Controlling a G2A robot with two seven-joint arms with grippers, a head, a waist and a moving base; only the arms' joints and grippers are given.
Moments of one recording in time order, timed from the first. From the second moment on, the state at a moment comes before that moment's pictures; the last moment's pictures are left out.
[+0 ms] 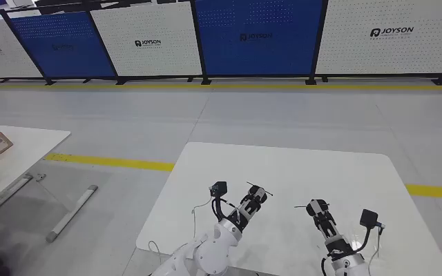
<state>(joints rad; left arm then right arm) 1.44 -1.20 -0.91 -1.78 0.13 0.09 0.18 -1.67 -1.09 1.19 -1.84 -0.14 -0.18 -0.07</state>
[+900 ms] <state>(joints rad) 1.45 -1.21 -0.87 -1.77 0.31 0.12 0.19 -1.61 -1.12 1.08 -1.82 -0.27 -0.11 -0.14</state>
